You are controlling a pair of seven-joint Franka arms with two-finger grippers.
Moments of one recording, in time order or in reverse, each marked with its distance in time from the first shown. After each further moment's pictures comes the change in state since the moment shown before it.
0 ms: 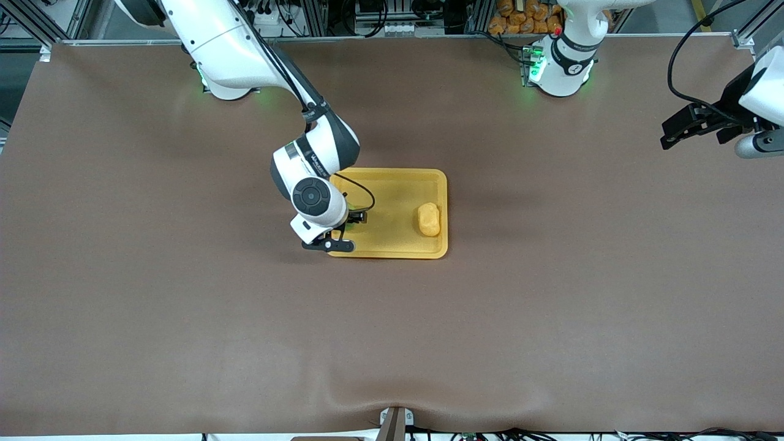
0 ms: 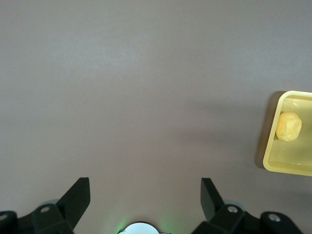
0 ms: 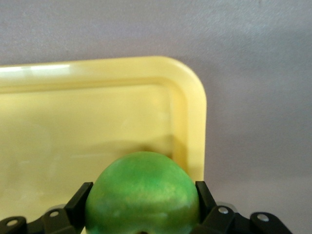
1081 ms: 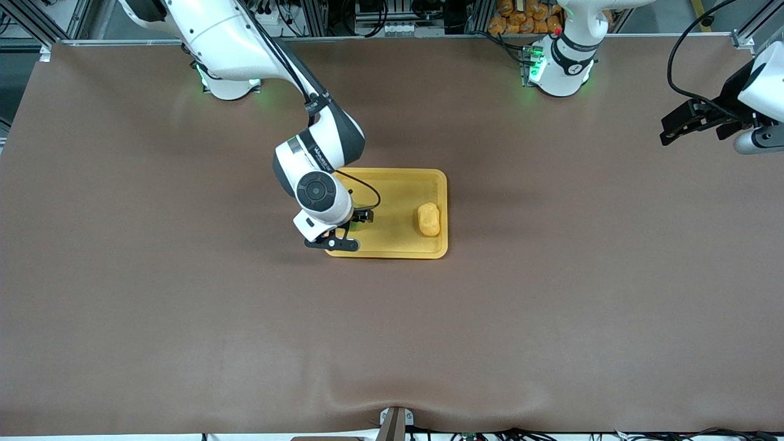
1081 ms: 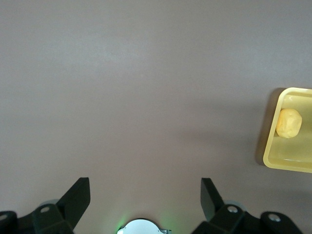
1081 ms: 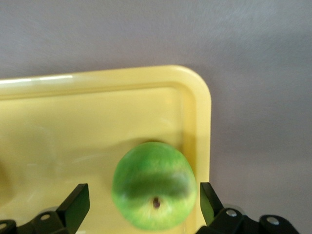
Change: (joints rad) left arm -0.001 -0.009 0.001 0.000 0.000 -0.015 0.000; right arm 0.015 -0.018 -0.024 0.115 0.002 -0.130 0.027
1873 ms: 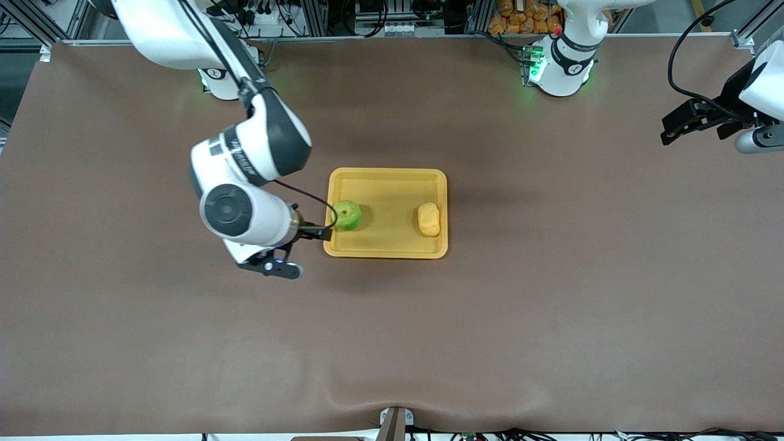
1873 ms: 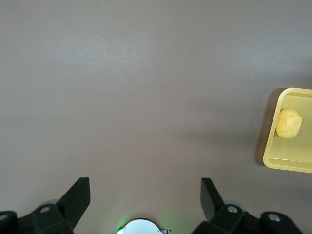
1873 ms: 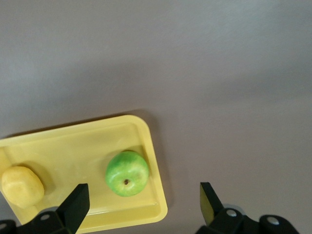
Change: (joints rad) left arm -0.001 -0.003 0.001 0.000 -0.006 0.000 0.000; right arm -0.188 -0.031 -0.010 0.319 0.000 -0.369 -0.008
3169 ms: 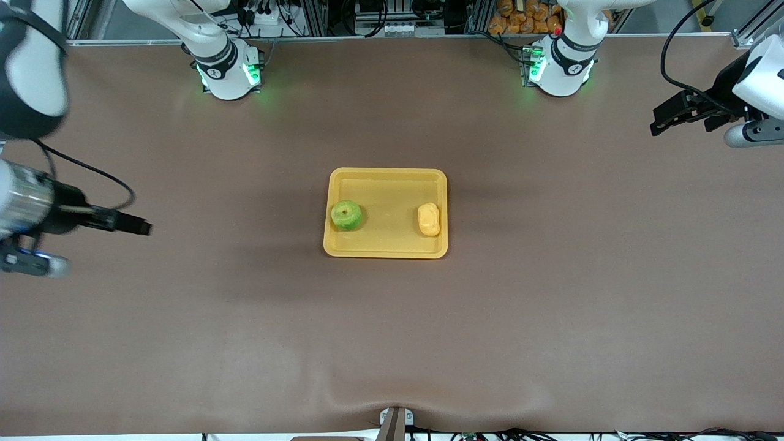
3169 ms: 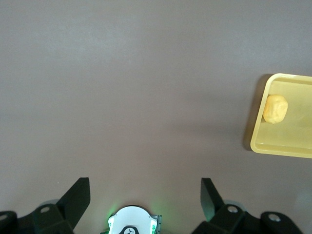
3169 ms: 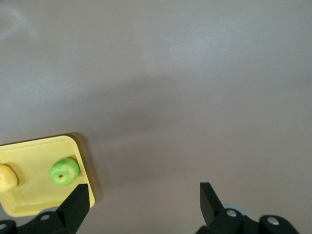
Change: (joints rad) left arm -0.001 -0.006 0.000 0.001 -0.050 -0.052 0.000; right arm -0.390 -0.229 -0.018 0.117 -0.039 -0.272 -0.391
